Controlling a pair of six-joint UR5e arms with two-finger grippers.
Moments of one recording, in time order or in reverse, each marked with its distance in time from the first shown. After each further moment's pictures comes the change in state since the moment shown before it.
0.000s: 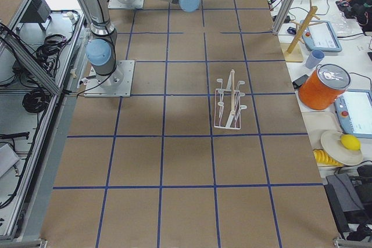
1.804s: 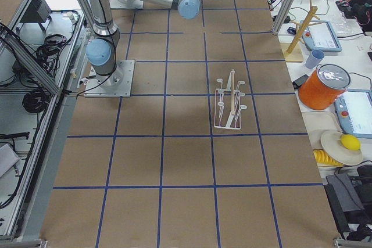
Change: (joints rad) left arm 0.083 0.014 0.038 -0.020 0.003 -0.028; right arm -0.114 -0.003 -0.002 -0.015 0.030 0.057
